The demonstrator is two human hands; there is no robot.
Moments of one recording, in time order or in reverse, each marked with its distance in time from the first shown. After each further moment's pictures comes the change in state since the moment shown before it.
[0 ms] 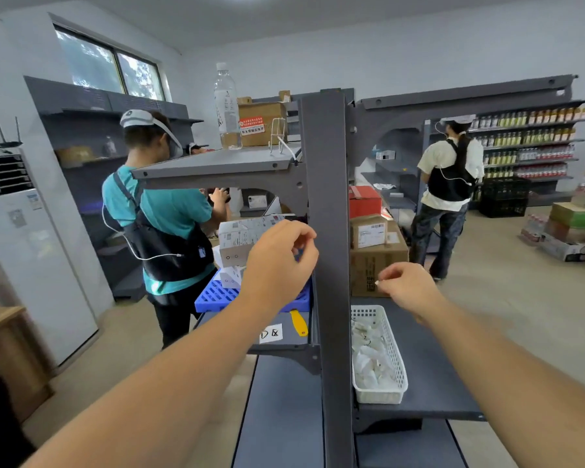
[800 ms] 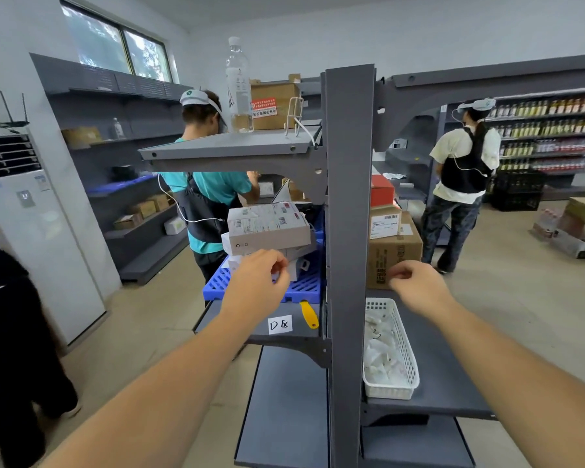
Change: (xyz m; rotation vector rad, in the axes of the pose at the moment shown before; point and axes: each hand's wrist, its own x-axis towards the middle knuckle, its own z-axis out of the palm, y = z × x) left_hand -0.040 -0.091 0.009 0.193 -0.205 -0.233; right_hand 0.000 0.003 0.014 -0.192 -0.022 -0.083
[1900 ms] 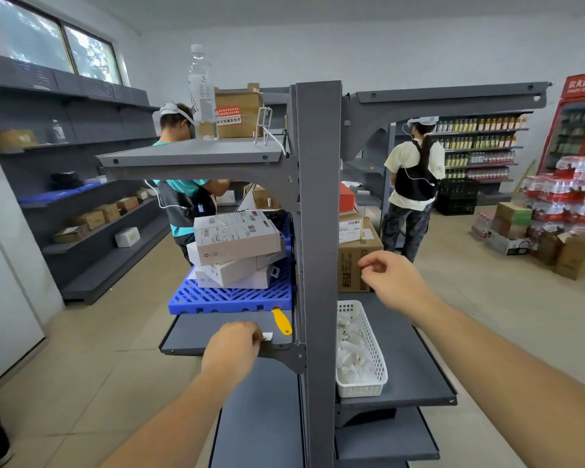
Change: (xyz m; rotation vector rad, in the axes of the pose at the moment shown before) left_hand -0.055 -0.041 0.062 0.215 -0.402 -0.153; right_hand -0.038 -0.036 -0.026 0.090 0.064 -0.031
